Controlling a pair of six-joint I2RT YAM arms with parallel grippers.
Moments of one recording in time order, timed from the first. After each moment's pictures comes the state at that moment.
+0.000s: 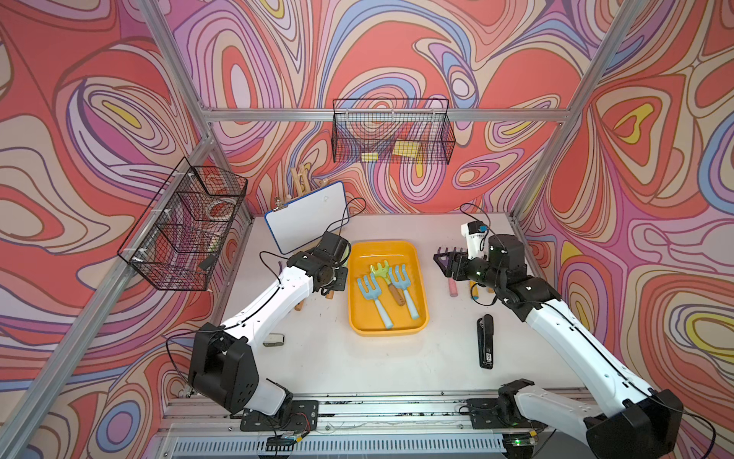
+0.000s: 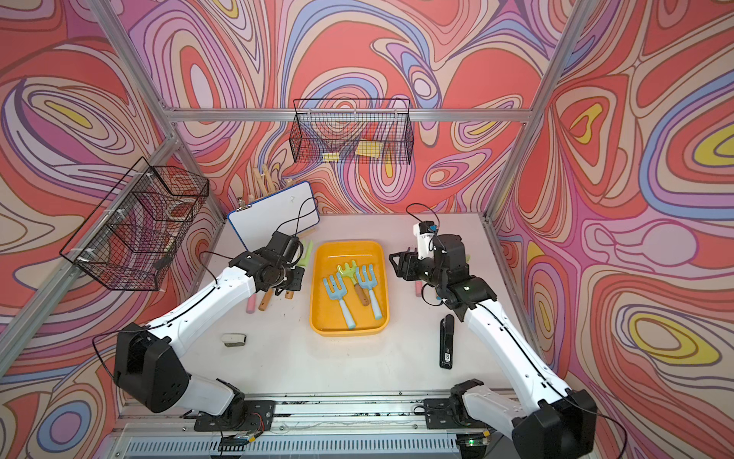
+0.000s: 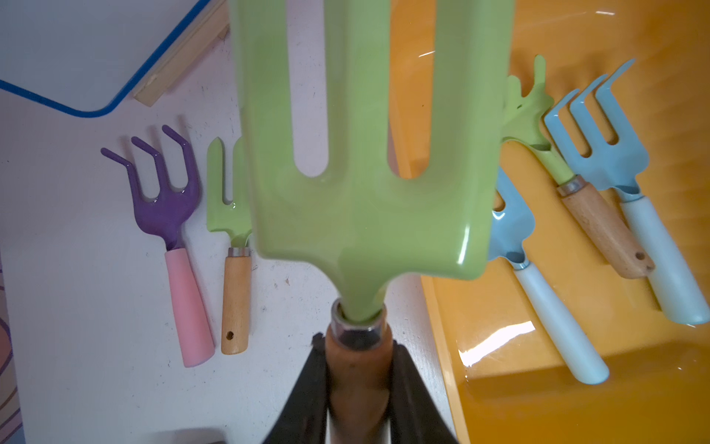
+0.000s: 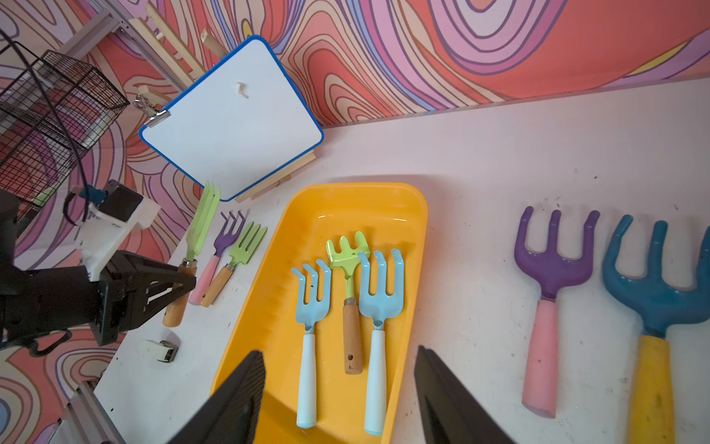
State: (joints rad) left arm -0.42 1.48 1.21 -0.83 -0.19 -0.23; right arm 0.33 1.14 1.01 -0.37 -0.28 0.33
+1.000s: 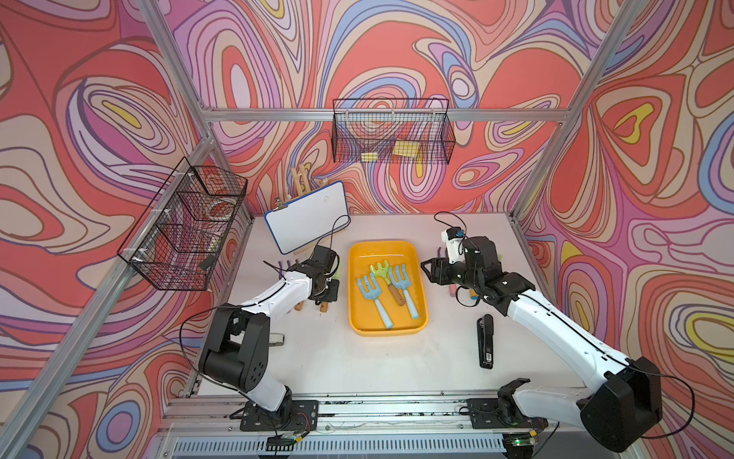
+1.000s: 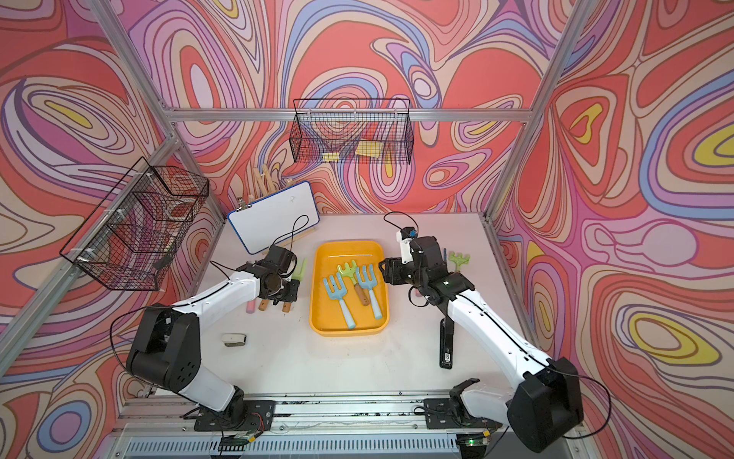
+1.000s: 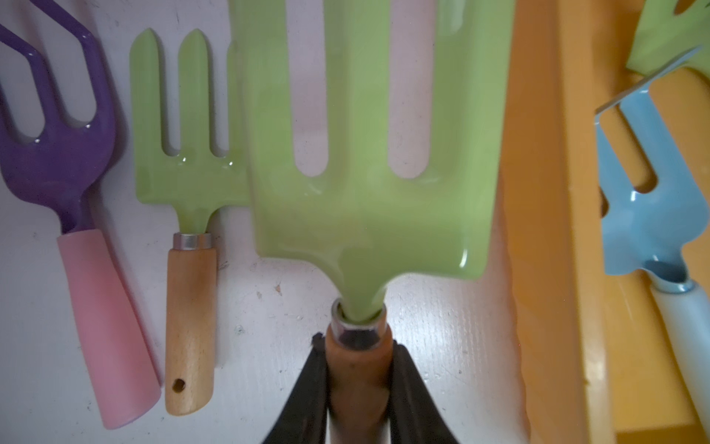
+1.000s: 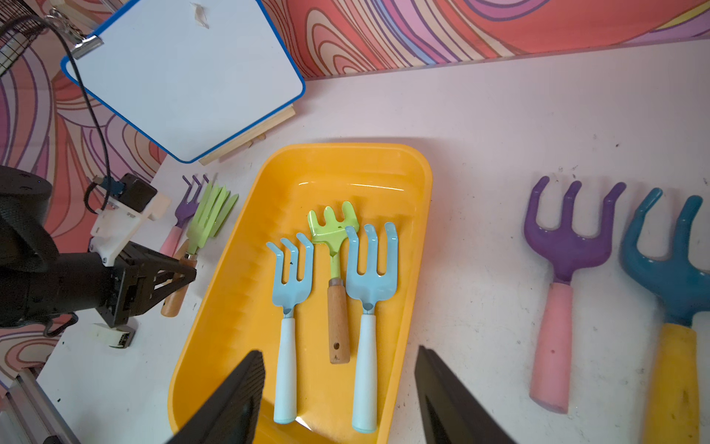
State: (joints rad) left arm -0.32 1.59 1.03 -0.63 -0.09 -0.19; right arm 0.42 1.25 1.01 -0.37 -0.15 0.31
